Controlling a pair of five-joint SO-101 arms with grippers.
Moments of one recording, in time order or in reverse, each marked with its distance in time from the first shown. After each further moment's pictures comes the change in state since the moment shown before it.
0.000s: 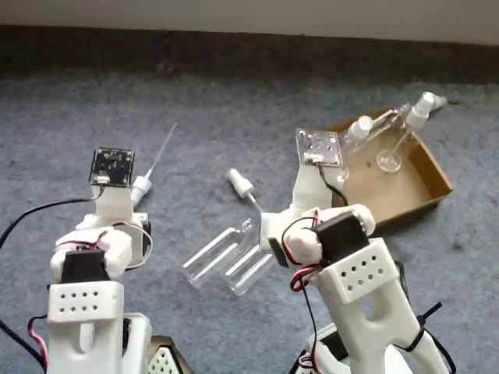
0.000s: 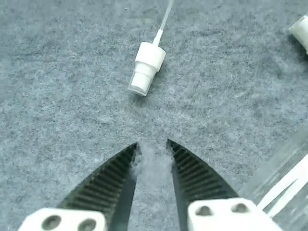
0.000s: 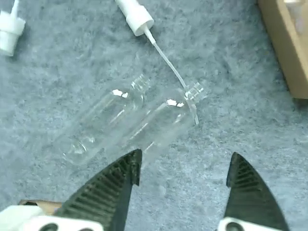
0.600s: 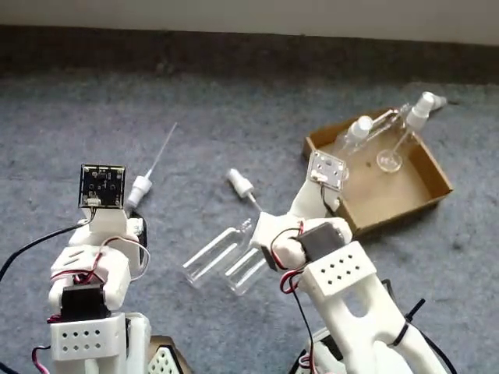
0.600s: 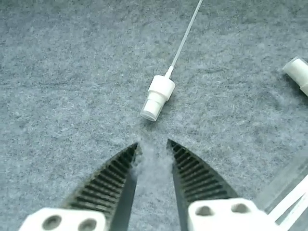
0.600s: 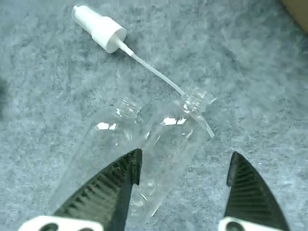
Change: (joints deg) left arm -1.4 -19.7 7.5 -0.4 0.0; right arm -0.6 0.4 20.6 -22.0 -15.1
